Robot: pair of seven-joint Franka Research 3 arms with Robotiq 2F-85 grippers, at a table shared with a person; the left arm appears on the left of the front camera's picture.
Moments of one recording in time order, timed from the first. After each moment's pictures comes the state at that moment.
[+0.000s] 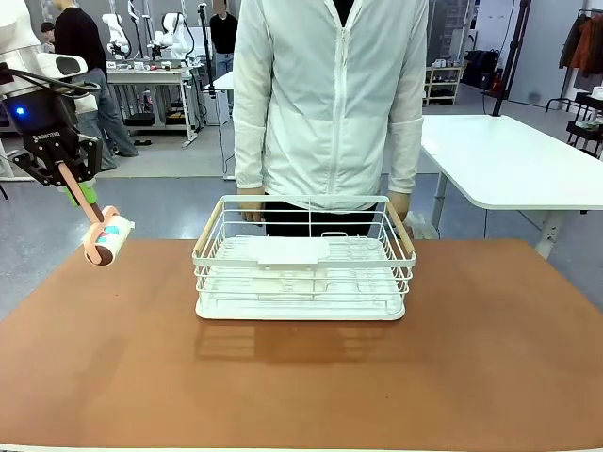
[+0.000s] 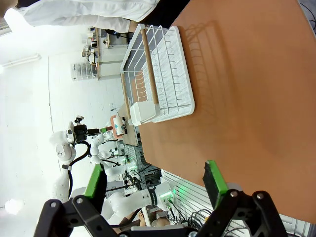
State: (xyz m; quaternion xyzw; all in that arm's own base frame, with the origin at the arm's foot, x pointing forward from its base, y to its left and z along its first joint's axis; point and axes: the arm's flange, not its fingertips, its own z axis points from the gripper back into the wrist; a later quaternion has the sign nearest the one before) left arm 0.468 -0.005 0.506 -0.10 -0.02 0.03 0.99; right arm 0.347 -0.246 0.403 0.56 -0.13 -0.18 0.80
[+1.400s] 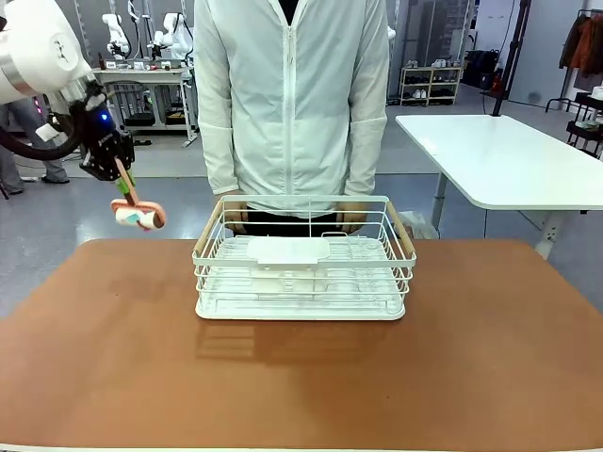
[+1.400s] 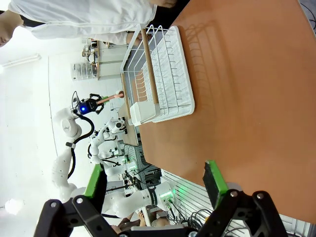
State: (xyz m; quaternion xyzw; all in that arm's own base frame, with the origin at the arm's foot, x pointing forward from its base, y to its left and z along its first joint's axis) left arm 0.617 0.004 0.458 -0.12 -0.04 0.58 0.80; right arm 0.347 -0.246 0.403 0.56 -0.13 -0.18 0.80
